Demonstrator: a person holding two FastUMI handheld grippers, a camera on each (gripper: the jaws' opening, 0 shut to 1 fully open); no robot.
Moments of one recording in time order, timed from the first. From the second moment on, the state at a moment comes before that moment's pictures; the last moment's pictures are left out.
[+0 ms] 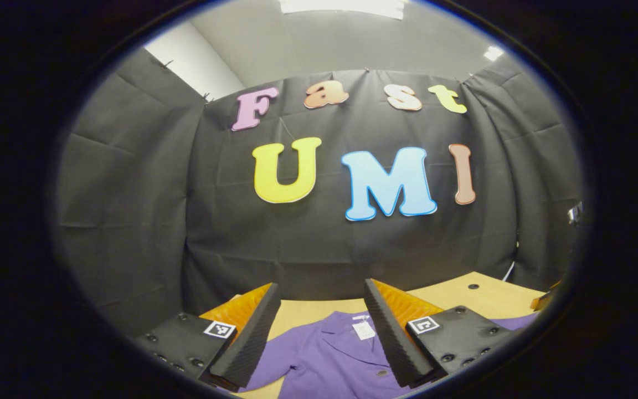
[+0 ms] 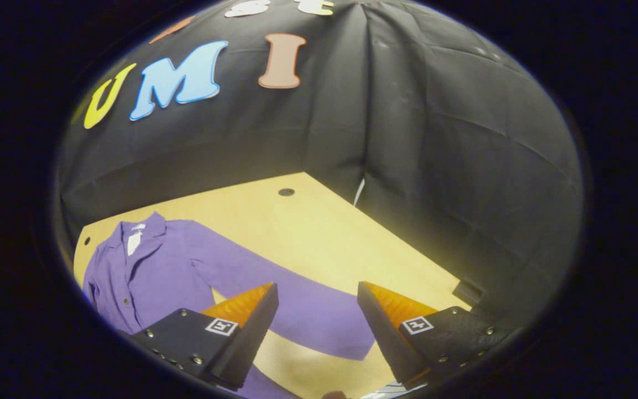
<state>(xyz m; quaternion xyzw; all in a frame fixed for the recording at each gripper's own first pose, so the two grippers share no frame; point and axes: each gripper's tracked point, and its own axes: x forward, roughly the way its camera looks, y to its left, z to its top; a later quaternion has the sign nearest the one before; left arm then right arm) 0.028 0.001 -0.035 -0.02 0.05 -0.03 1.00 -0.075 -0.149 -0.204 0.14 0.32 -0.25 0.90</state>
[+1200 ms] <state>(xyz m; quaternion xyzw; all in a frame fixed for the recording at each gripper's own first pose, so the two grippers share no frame) 0.025 0.003 -0.050 -0.02 0.07 -0.02 1.00 -0.109 -0.178 -0.341 0.25 0.48 -0.27 0.79</state>
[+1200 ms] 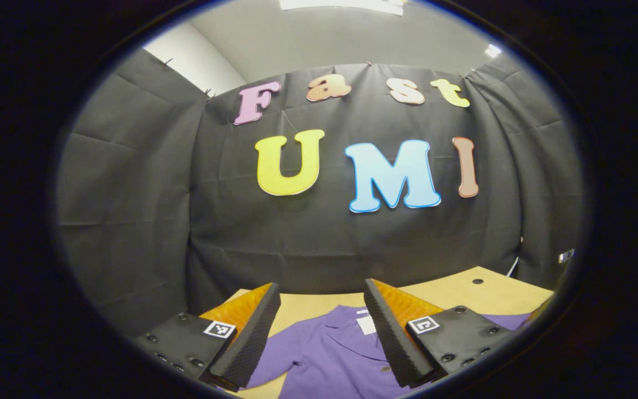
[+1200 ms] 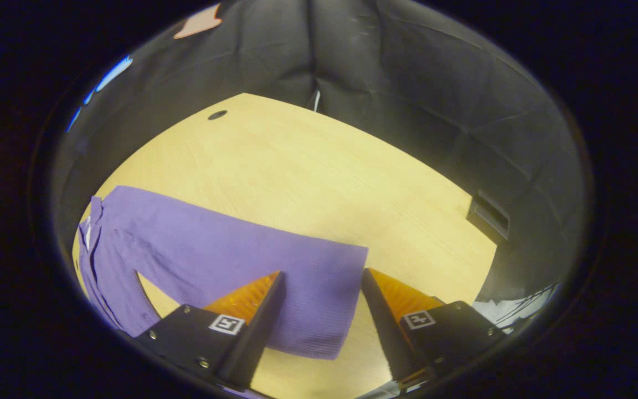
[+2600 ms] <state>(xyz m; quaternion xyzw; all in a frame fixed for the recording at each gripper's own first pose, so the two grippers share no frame) 0.011 0.086 -0.064 -0.05 0.05 0.02 1.00 0.012 -0.112 -0.122 0.31 0.26 -0.11 0.91</state>
